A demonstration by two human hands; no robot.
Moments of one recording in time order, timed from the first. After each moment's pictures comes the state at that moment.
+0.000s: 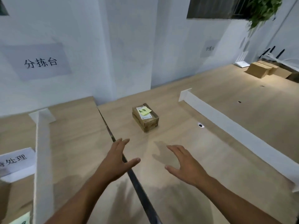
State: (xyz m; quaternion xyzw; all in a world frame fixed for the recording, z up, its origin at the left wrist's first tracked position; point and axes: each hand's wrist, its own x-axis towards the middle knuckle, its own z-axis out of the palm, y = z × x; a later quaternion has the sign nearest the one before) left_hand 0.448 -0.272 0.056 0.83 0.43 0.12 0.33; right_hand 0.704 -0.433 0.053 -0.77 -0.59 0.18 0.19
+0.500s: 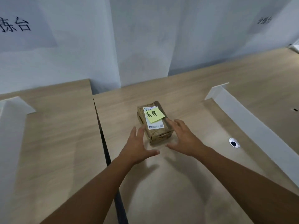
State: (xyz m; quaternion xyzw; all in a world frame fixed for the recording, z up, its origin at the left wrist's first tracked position) left_hand 0.633 -0.075 -0.059 0.77 0.48 0.09 0.41; right_hand 0.866 -0.138 -0.047 -0.73 -0.63 0.23 0.14
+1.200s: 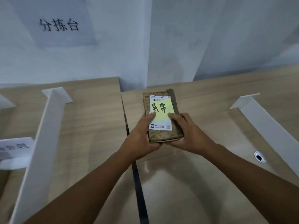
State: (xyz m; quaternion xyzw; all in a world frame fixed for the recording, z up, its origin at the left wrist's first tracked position) left_hand 0.547 -0.070 -0.004 0.76 0.41 0.28 0.42; right_hand 0.781 -0.110 0.015 -0.59 -0.75 0.19 0.24
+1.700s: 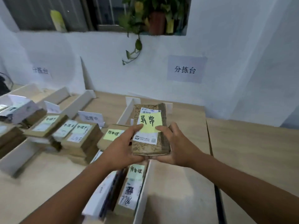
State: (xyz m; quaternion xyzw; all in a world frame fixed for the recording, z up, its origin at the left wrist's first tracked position) left_hand 0.134 -0.334 0.160 0.68 0.57 0.36 0.28; right_hand 0.376 -0.255 0.156 -0.31 -0.90 0.19 0.25
